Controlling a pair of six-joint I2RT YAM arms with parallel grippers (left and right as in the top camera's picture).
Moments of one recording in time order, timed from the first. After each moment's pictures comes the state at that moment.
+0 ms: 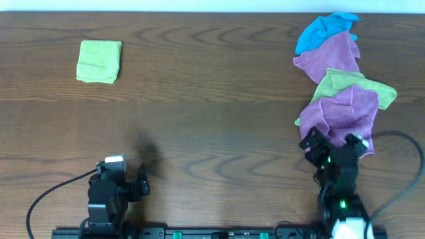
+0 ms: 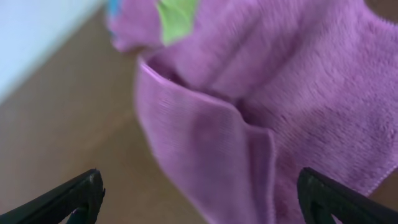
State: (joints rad) left arm -0.06 0.01 0.17 -0.80 -0.06 -0.12; right arm -0.01 0.83 0.21 -0.02 0.20 0.68
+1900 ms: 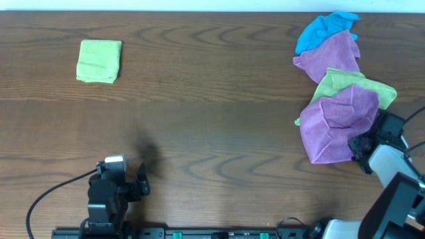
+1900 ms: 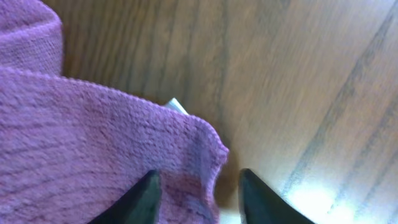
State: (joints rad) left arm -0.06 0.01 0.17 -0.80 -0.06 -0.12; right arm -0.49 1.55 0.66 -0.28 0.23 0.68
